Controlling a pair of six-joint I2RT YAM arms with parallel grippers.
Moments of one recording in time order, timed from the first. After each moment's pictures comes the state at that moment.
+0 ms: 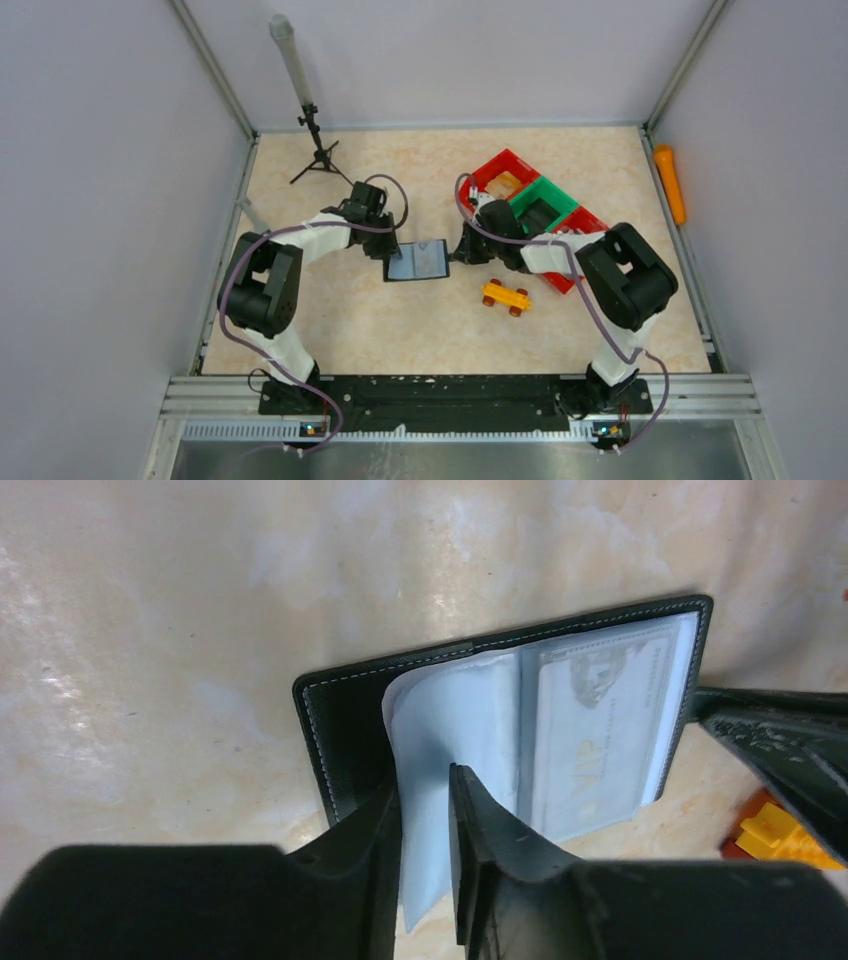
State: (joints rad) left arm -0.35 1.74 1.03 -0.35 0.18 -0.49; right arm 0.60 1.82 0.91 0.20 -0.19 0.47
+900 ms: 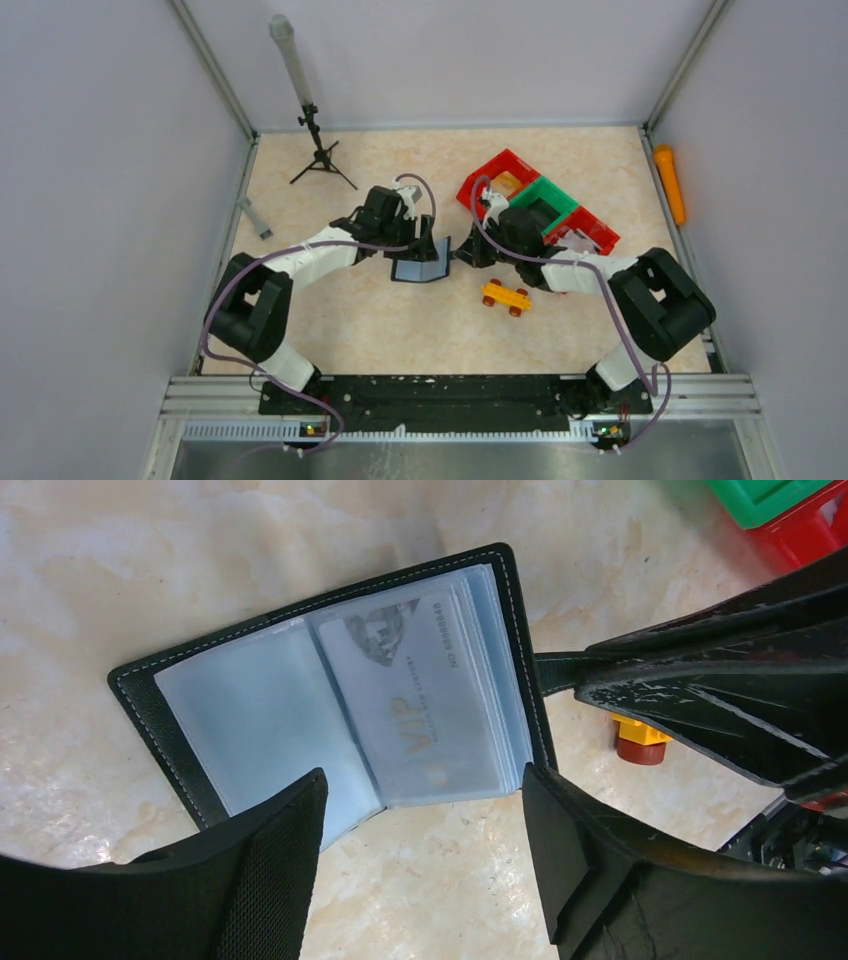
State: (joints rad) left arm -0.51 1.57 0.96 -0.20 0.30 -0.39; right arm 0.60 1.58 0.71 0.36 -0.26 0.46
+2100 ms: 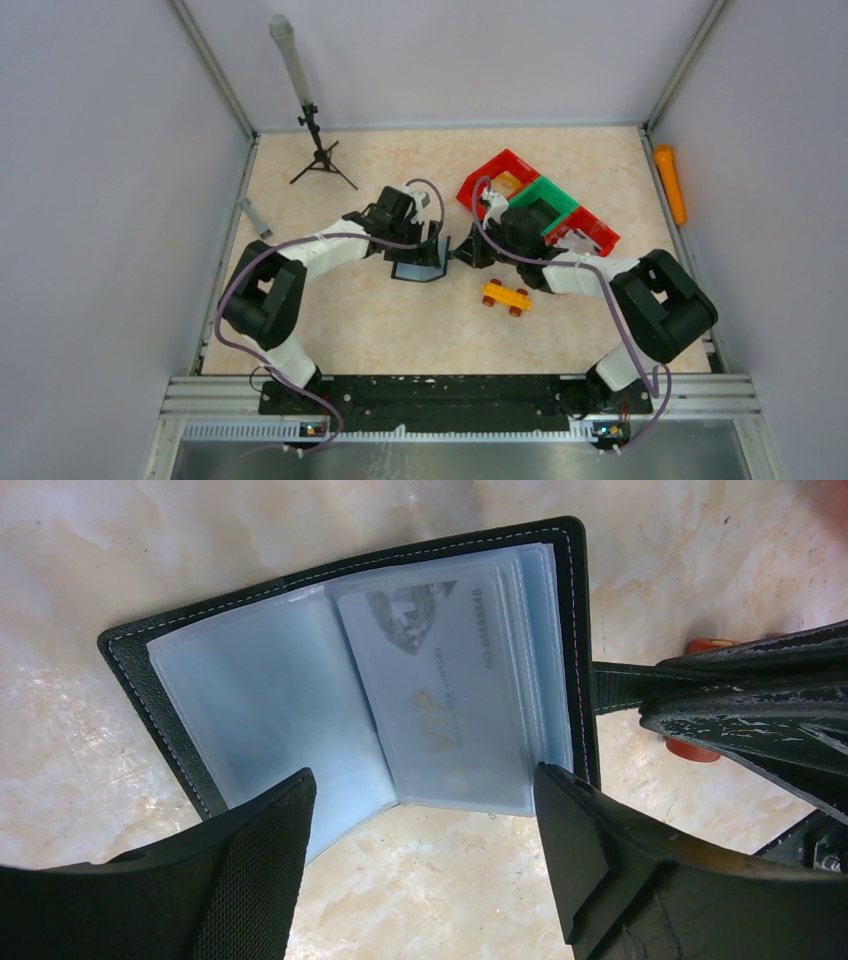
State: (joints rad) left arm -0.55 1.68 1.05 -0.33 0.25 -0.35; right arm 0.60 1.57 0.69 0.40 -0.29 0.46
